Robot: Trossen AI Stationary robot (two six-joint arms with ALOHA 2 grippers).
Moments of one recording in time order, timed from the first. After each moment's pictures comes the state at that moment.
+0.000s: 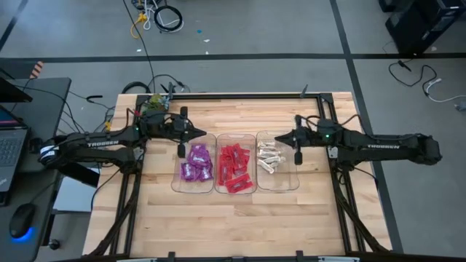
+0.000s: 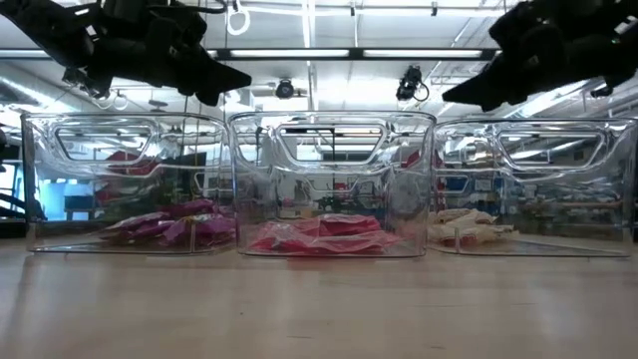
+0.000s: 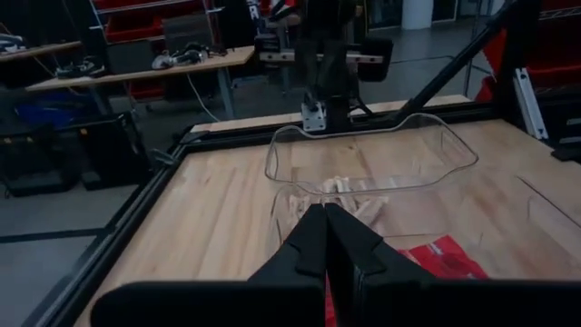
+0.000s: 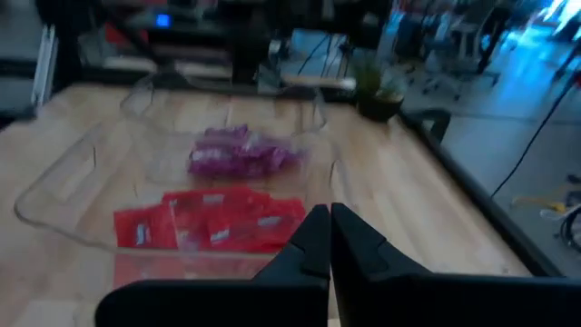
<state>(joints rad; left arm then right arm) 0.39 0.93 0.43 0.38 0.36 0.18 -0.24 0.71 0.32 0.16 -0.12 -0.15</state>
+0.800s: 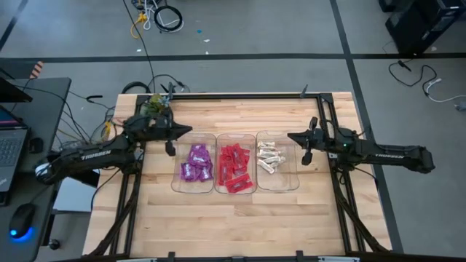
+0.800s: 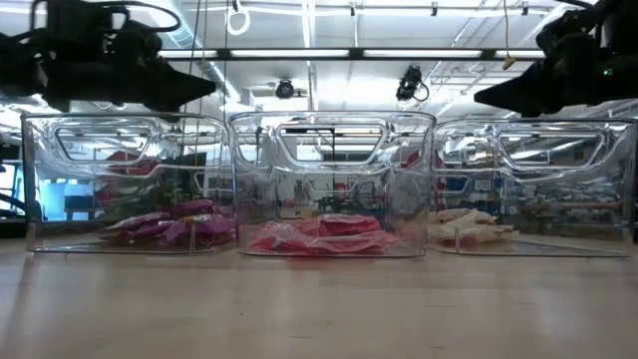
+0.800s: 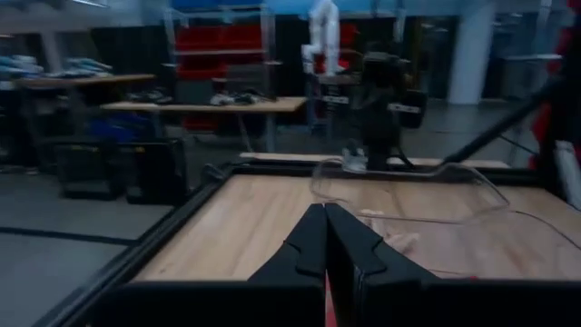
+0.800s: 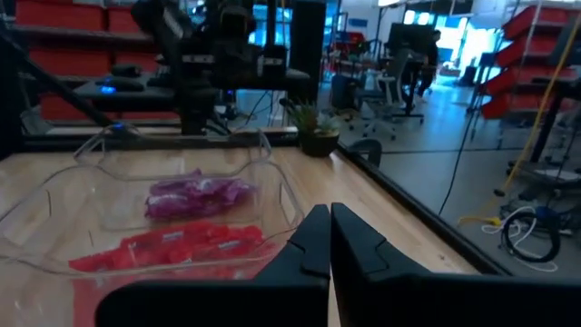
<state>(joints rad) 0.55 0.67 0.16 0.58 0.39 0.00 -0.19 0.28 0.10 0.14 0.10 -0.06</state>
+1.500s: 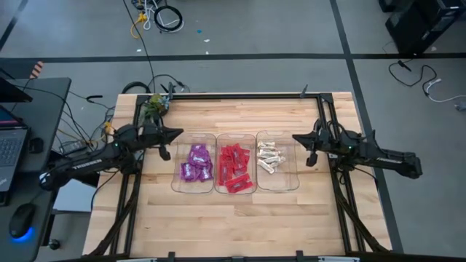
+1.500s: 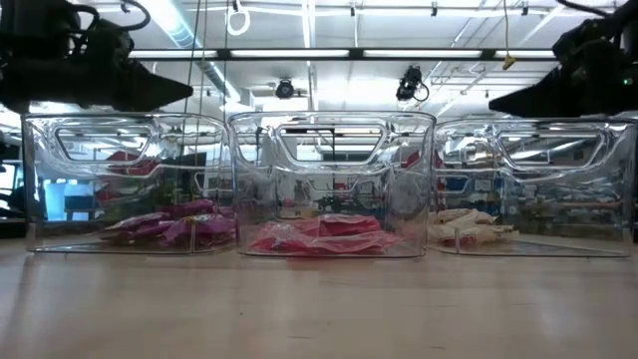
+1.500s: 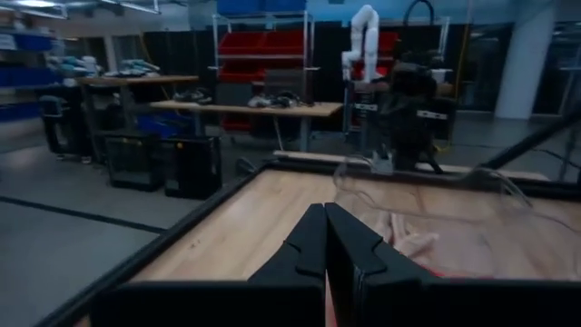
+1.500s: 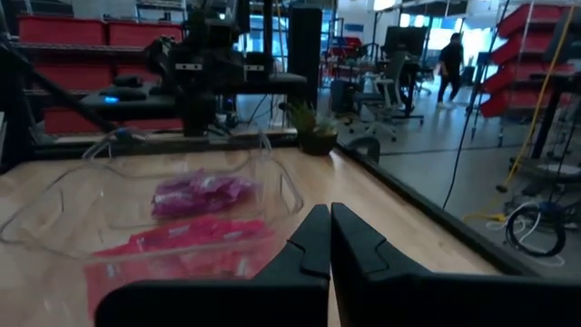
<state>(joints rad) 0.41 0.28 0.08 0.28 0.12 -0.03 -0.19 0.01 0.06 -0.07 0.10 -0.02</state>
